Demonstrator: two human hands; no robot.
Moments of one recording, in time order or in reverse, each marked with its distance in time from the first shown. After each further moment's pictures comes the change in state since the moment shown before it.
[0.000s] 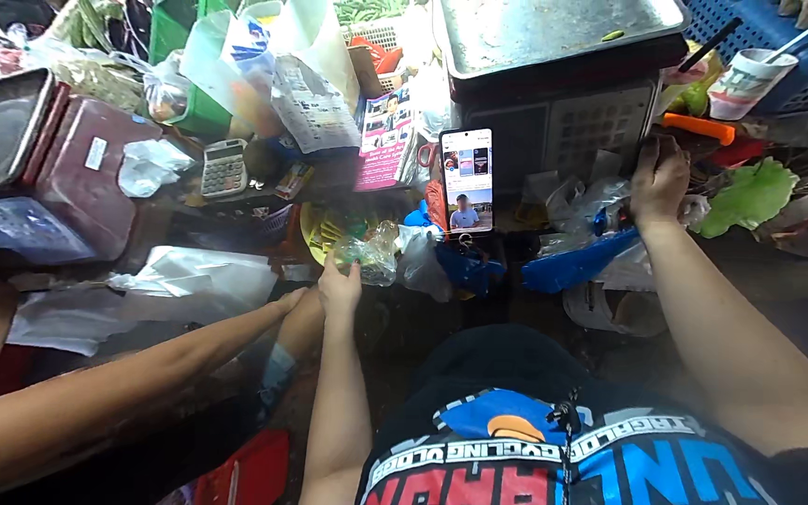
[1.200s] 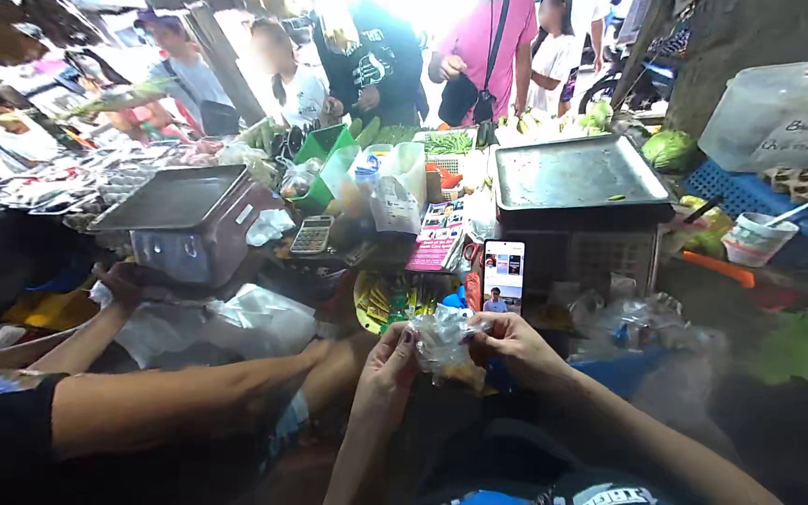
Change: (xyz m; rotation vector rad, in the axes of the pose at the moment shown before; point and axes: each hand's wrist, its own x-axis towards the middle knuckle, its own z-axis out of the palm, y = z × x) left_hand -0.140 0.095 -0.094 -1.439 -0.335 0.356; right_hand -0.113 -0.216 -0.023 1.266 -1.198 -0.095
